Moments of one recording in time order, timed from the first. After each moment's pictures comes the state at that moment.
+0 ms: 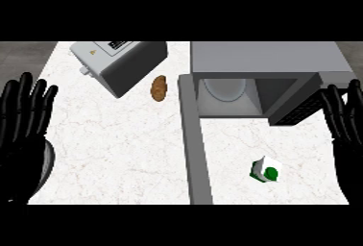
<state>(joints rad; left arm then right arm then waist) -0.02 0.10 0.00 -2.10 0.04 -0.01 0.01 0.01 -0.10 -0.01 -2.10 0.01 0.02 0.01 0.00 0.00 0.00</state>
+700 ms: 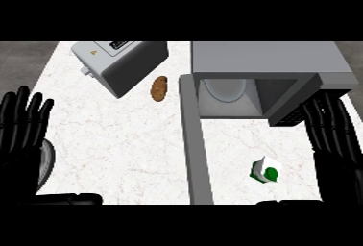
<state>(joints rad) 0.07 0.06 0.02 -2.14 0.05 0.01 0.08 0.09 -0.02 0.08 -2.13 -0.03 0.01 0.04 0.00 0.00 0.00</state>
